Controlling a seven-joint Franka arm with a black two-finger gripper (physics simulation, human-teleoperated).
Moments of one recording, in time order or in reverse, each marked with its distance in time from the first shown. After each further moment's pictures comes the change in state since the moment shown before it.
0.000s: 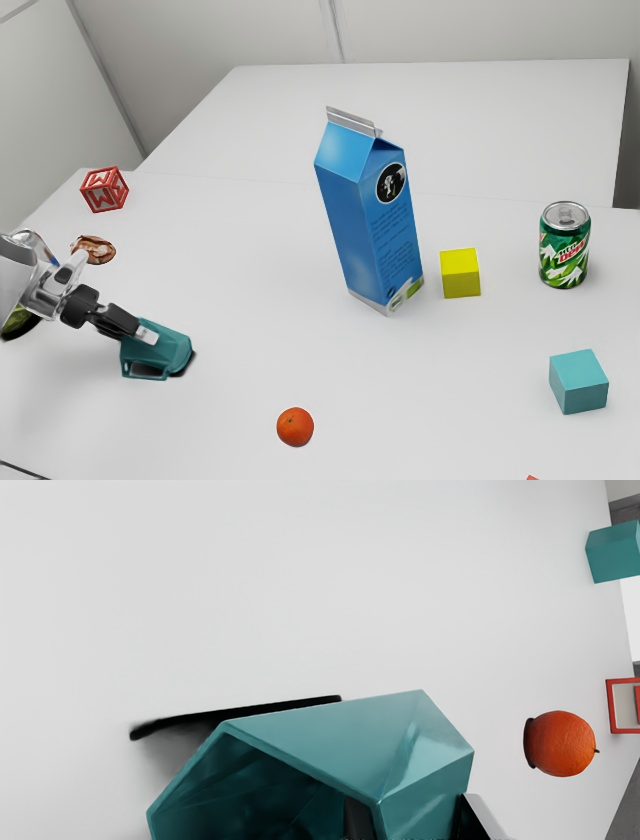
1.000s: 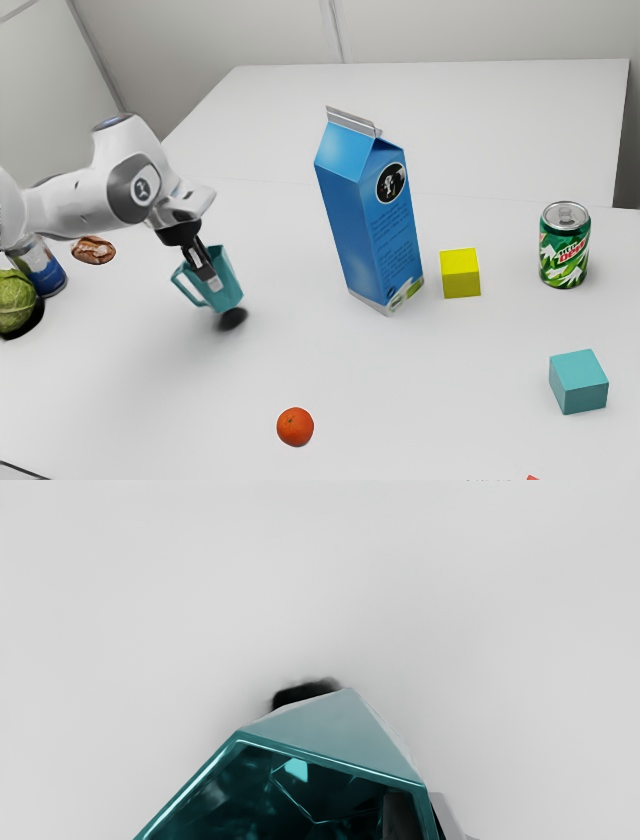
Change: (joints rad) arm -0.205 -0.101 -0.364 0.155 0.621 0.361 -0.295
